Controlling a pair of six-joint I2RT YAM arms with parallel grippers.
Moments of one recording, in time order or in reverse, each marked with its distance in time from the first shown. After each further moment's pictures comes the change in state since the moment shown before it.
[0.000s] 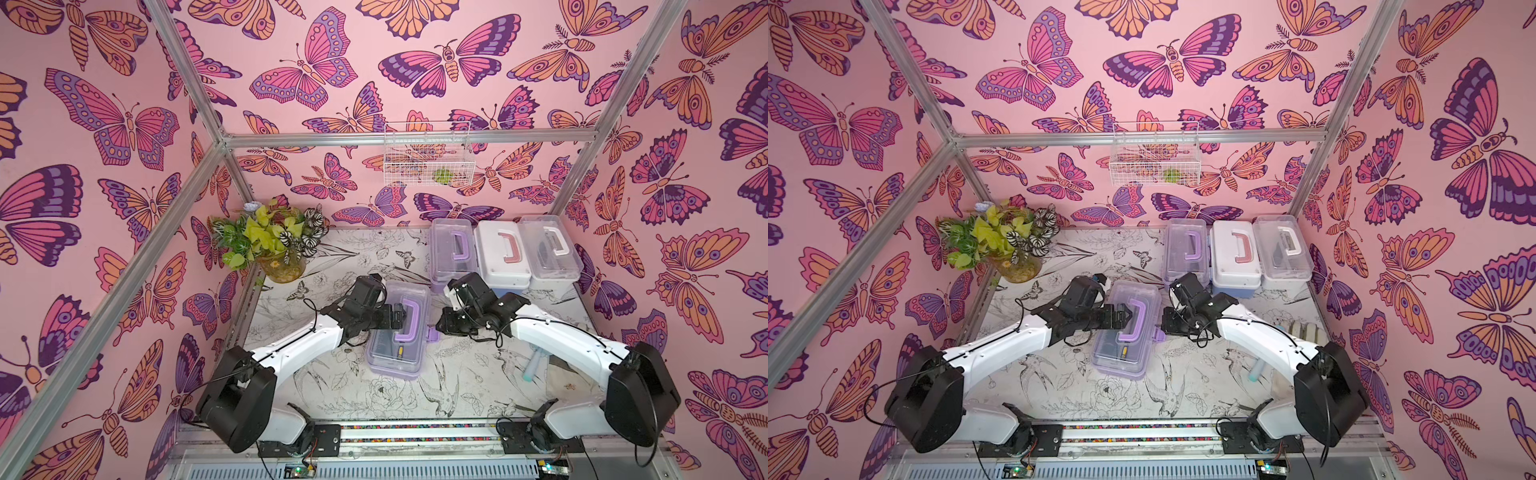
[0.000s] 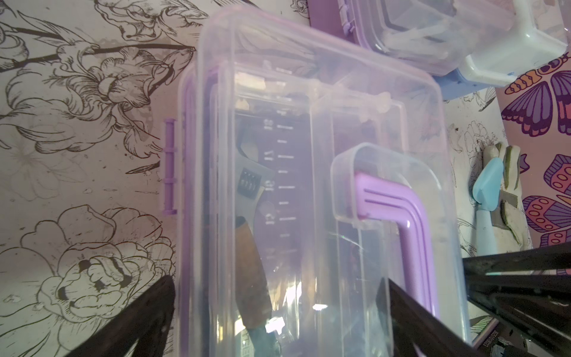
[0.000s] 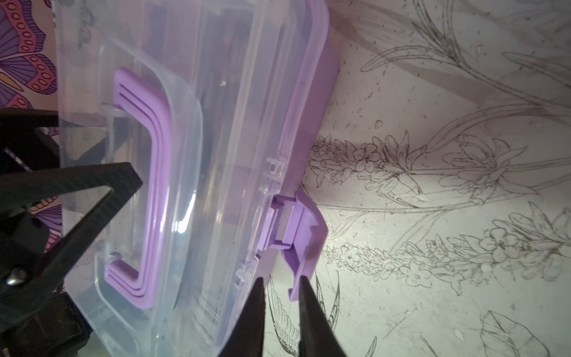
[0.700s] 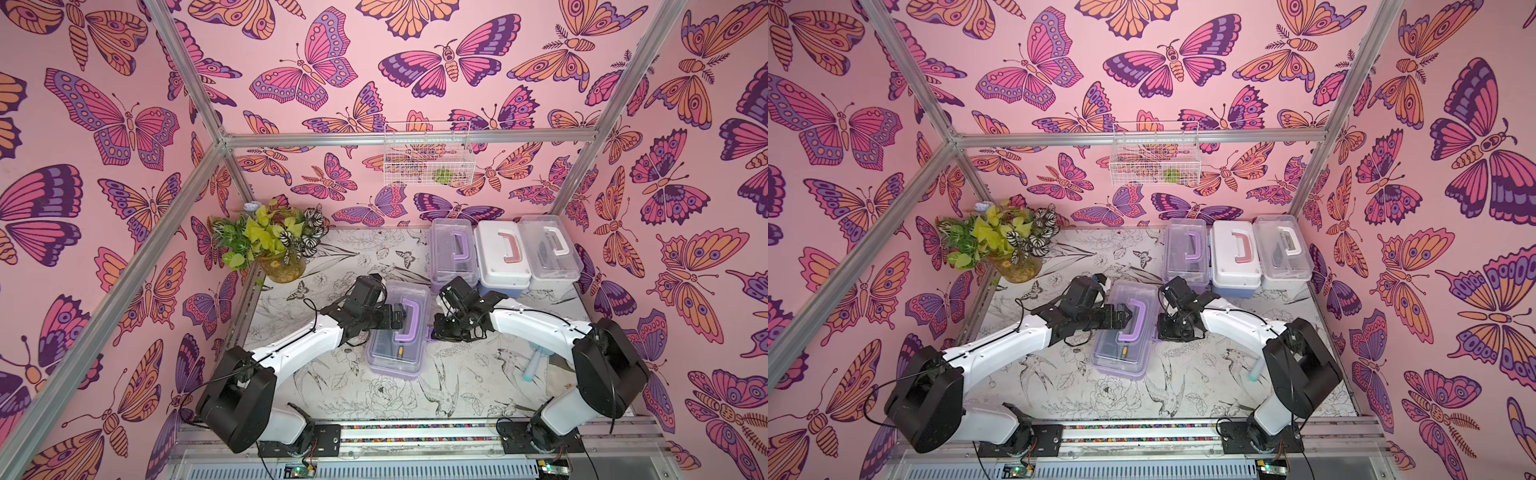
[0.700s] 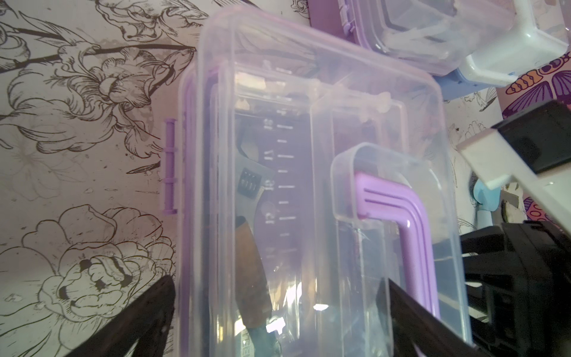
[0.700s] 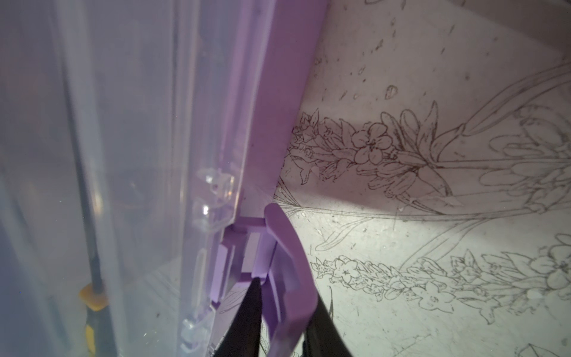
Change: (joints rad) left arm 0.000 -0.001 0.000 -0.002 -0.004 0.000; right arm 0.013 0.173 0.014 0.019 -0.035 0.001
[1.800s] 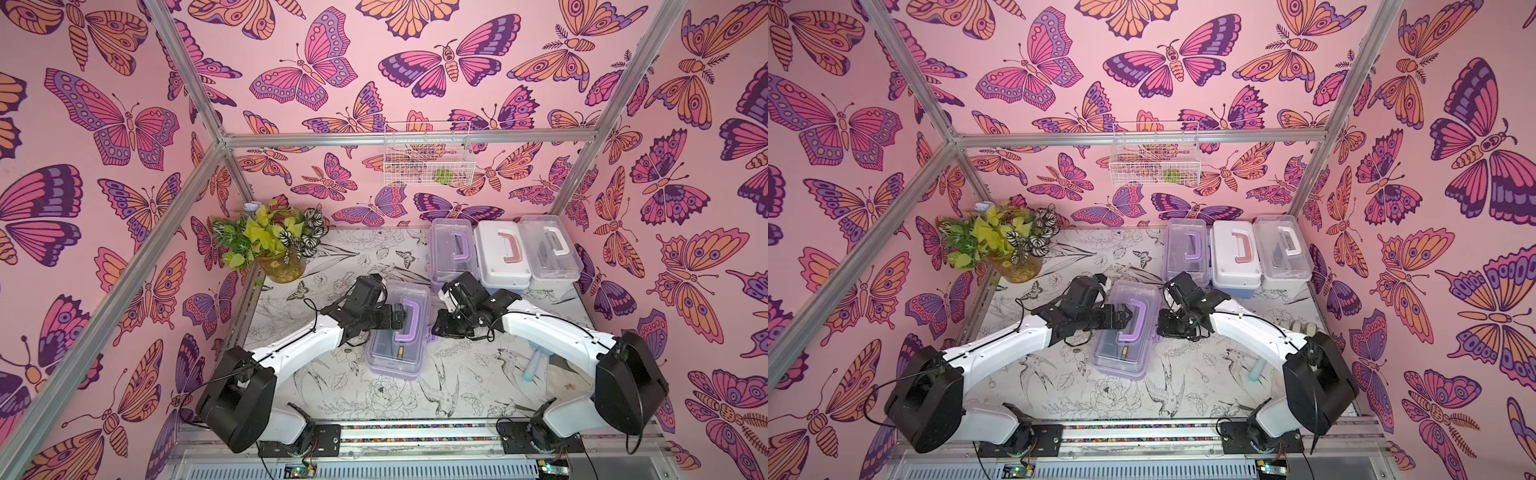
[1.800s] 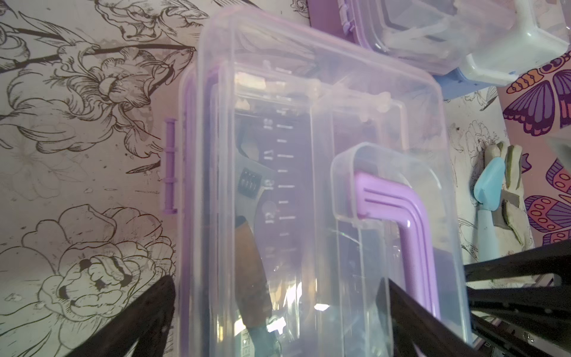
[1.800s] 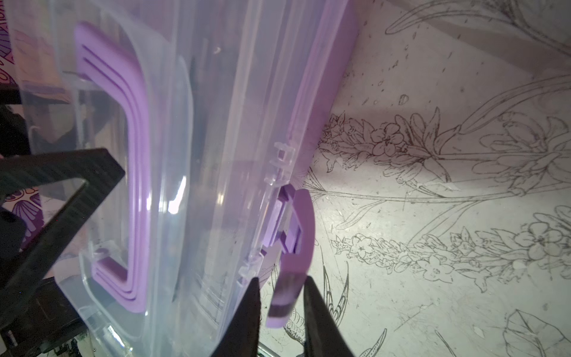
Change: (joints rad) left arm -0.002 0.000 0.002 -0.002 -0.003 0.000; right arm -0.006 -0.103 0.021 -0.043 -0.035 -0.006
